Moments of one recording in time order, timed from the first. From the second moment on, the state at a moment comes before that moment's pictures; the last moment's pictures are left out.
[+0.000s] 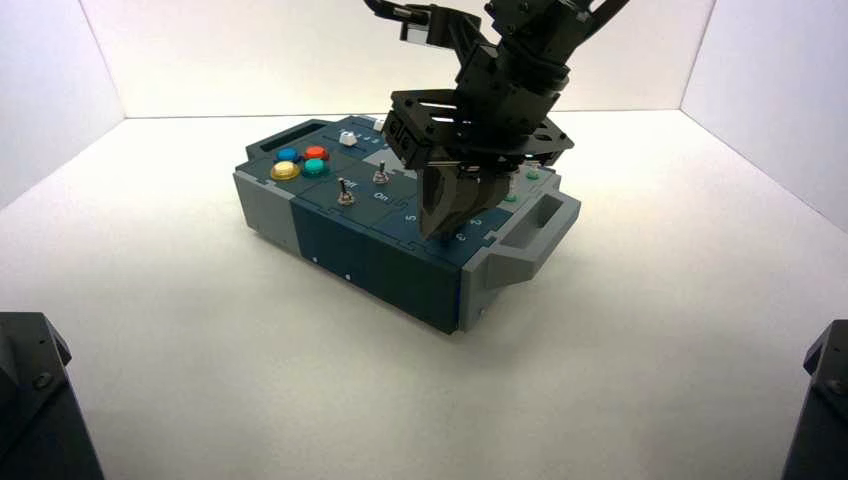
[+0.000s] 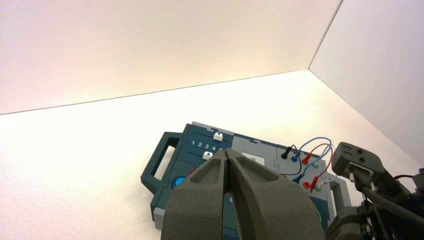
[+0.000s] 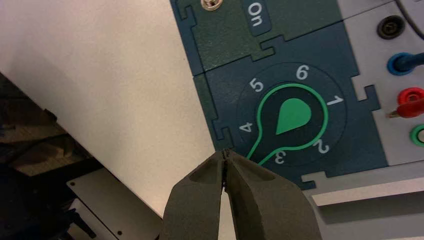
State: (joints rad) left arm -0.36 -1.08 1.15 -0.21 0.32 0.07; right arm 0.89 -0.02 0.85 0.43 0.36 -0.06
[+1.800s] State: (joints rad) left arm -0.36 -1.08 1.15 -0.21 0.32 0.07; right arm 0.86 0.01 0.85 0.43 0.35 -0.06
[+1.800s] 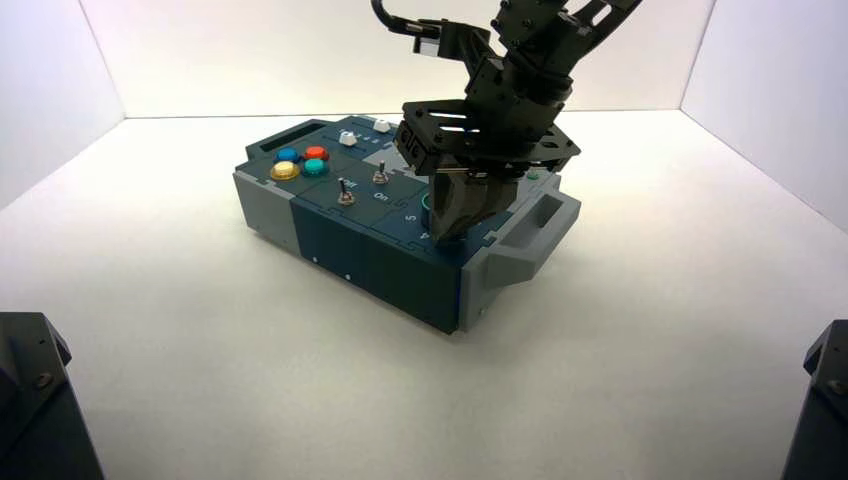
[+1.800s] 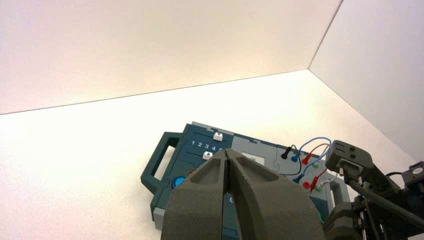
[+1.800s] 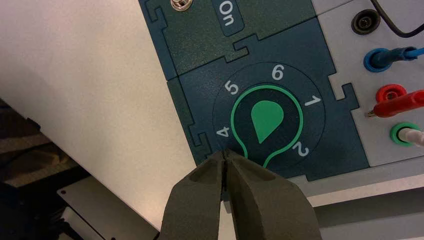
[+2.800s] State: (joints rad) left arm -0.36 -1.08 1.15 -0.21 0.32 0.07; right arm 0.86 0.02 0.85 0.42 0.35 -0.06
